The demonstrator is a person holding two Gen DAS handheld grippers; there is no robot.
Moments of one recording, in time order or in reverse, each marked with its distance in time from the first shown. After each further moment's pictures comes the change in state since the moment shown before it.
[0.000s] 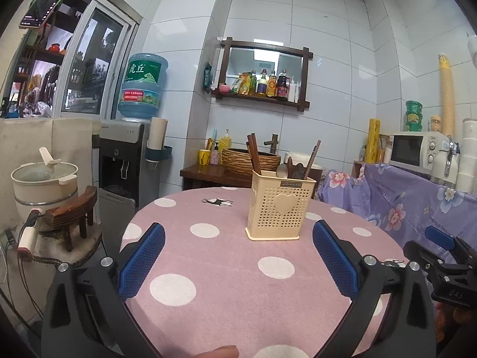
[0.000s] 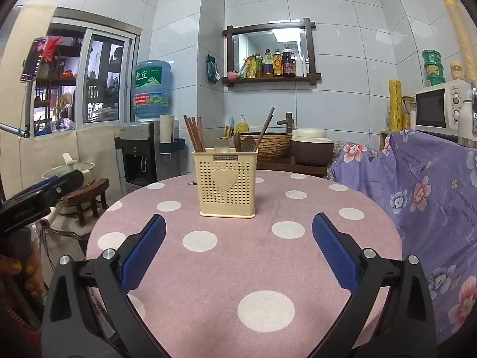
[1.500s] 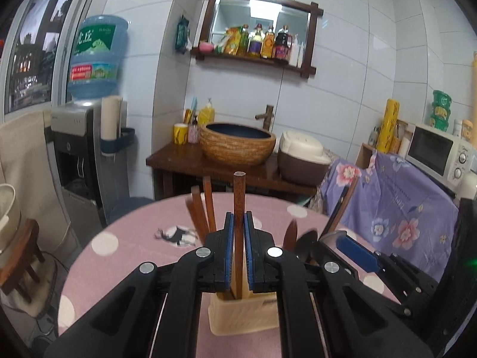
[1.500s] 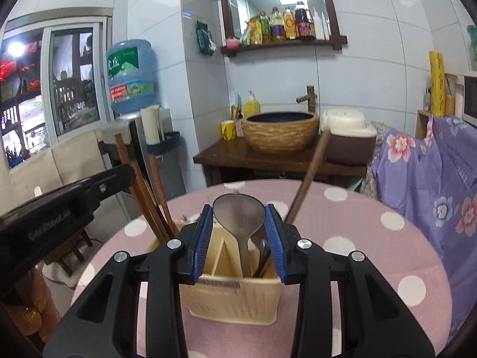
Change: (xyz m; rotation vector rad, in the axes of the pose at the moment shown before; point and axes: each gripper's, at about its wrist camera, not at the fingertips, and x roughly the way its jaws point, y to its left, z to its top) left arm 0.243 -0.053 0.115 -0.023 0.246 -0.037; right arm 0.299 -0.023 0.135 0.087 0.222 0.063
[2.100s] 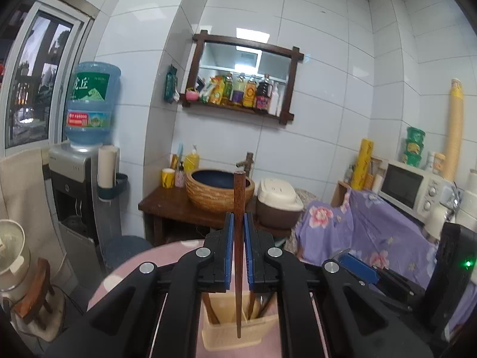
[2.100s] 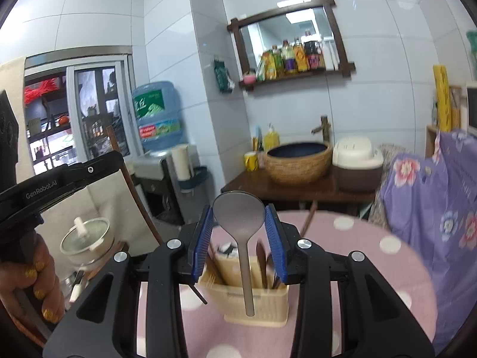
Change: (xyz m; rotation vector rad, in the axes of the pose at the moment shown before) left arm -0.101 -0.017 0.097 0.013 -0.183 -0.066; right arm -0.105 0.008 0.092 0.011 -0.158 0.111
